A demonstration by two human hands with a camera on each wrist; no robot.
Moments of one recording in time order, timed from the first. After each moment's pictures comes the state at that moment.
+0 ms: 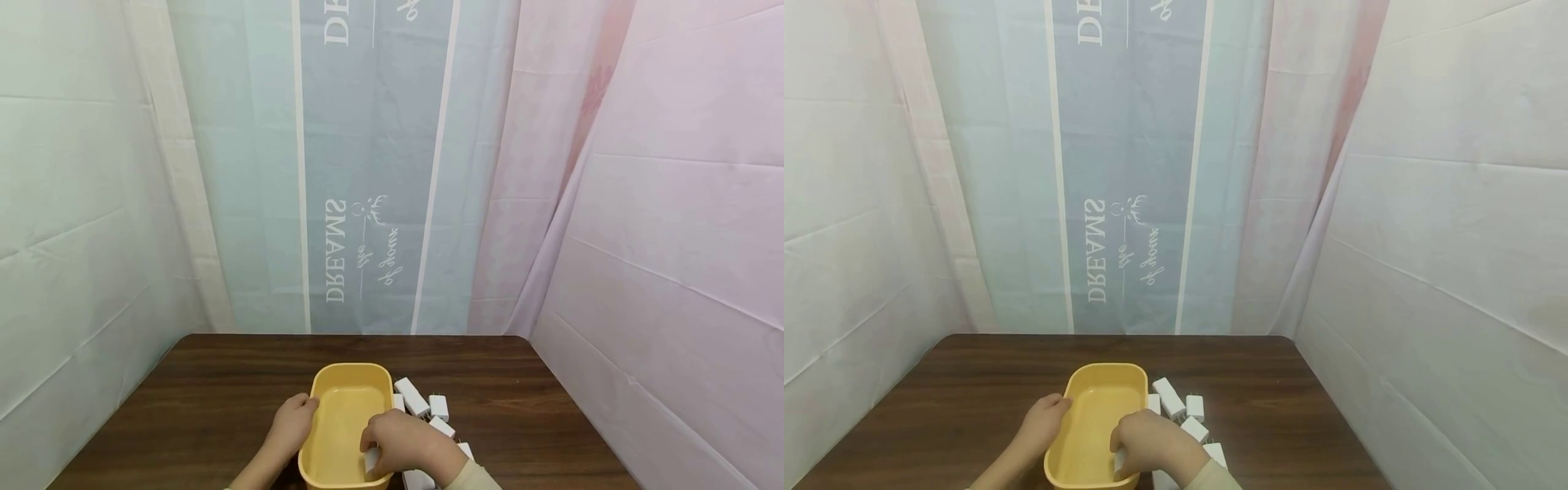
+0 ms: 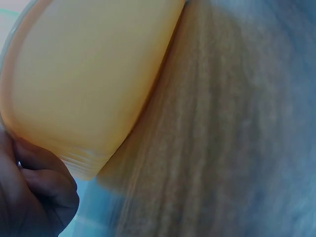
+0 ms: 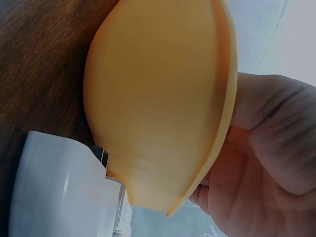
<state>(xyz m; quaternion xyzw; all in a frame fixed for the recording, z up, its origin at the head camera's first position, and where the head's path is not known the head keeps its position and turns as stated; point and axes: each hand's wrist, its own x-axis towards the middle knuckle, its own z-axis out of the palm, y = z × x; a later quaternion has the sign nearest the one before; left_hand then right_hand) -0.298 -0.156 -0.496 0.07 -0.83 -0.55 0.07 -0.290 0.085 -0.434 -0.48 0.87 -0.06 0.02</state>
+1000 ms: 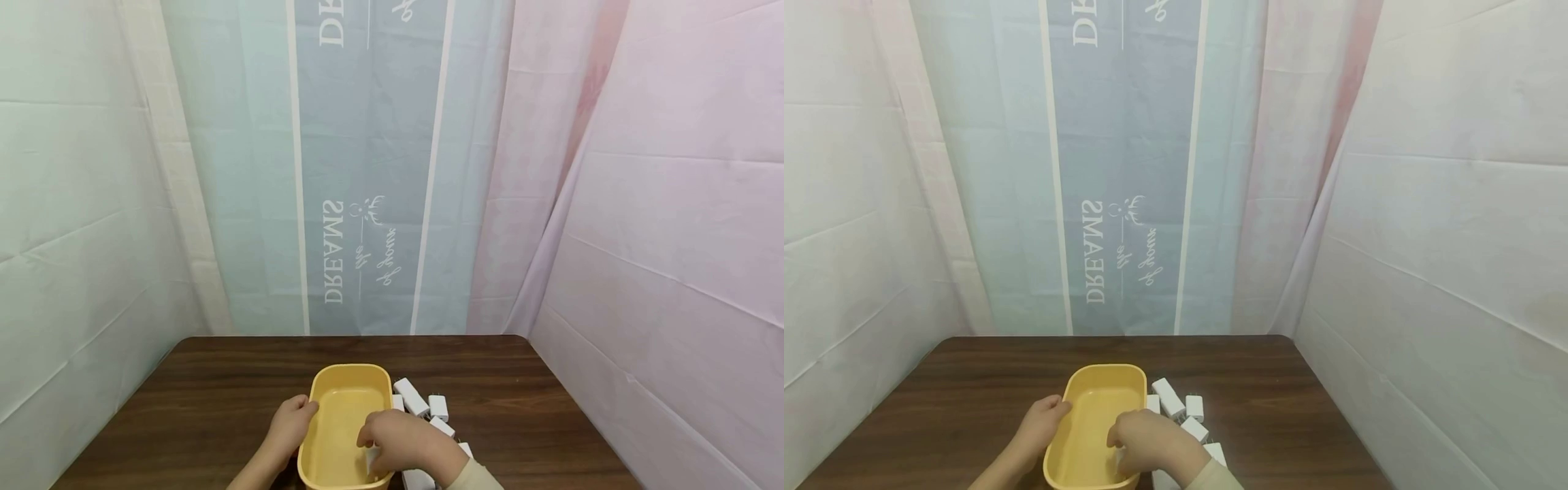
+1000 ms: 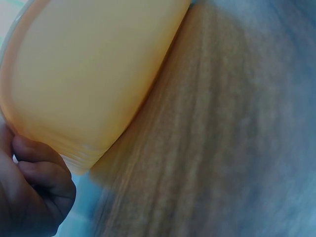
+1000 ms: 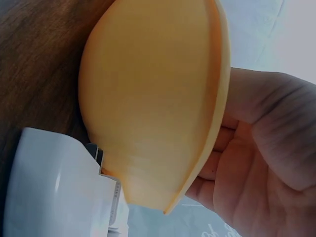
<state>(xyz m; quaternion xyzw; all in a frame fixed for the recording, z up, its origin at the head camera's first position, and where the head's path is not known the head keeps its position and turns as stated) -0.301 -0.158 -0.502 0.06 -0.79 -0.61 0.04 -0.286 0.083 -0.428 -0.47 0.88 -0.08 0.03</state>
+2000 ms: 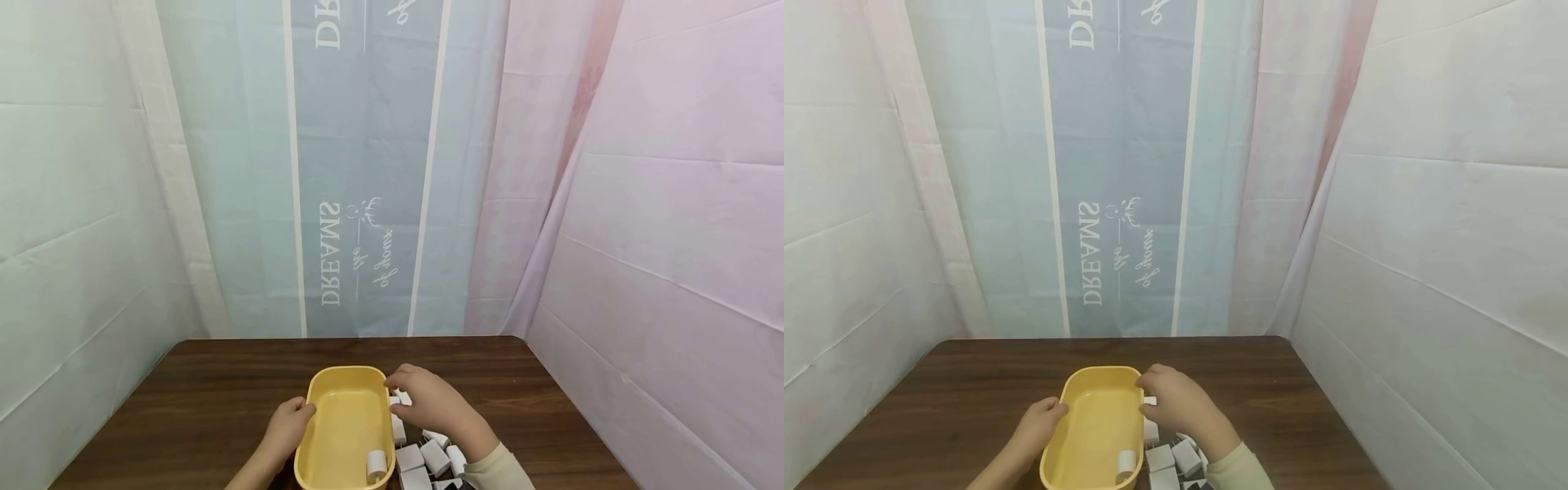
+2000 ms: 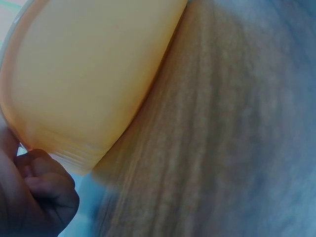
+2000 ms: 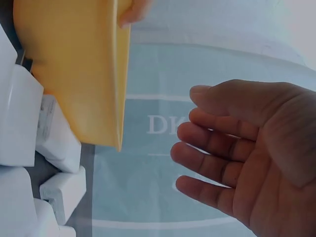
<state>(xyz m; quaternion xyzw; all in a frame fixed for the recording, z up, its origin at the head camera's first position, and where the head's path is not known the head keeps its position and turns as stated) -0.300 -0.157 -0.498 0.07 -0.80 -0.60 0.05 -0.308 0.130 -0.392 -0.38 0.90 -0.17 -0.09</state>
